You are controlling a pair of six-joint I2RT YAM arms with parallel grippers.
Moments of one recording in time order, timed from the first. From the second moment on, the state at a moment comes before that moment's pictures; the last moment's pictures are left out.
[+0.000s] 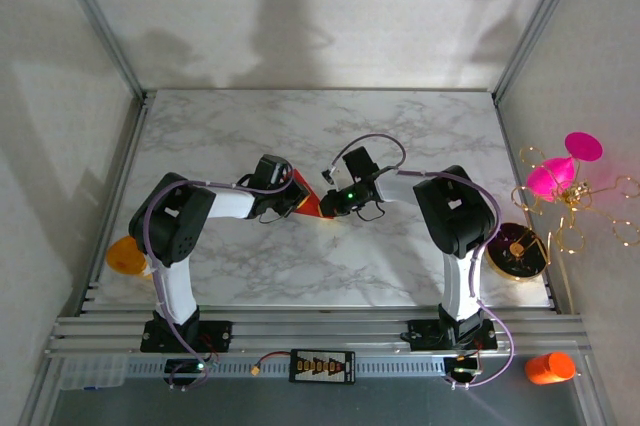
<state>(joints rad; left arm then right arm) -0.46 1.91 0.91 0.17 0.31 -1.24 0.56 1.99 1.14 -0.24 -0.64 0.20</state>
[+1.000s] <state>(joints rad) -0.46 1.92 0.95 0.10 0.30 -1.23 0.51 1.86 0.94 -0.18 -0.65 0.21</state>
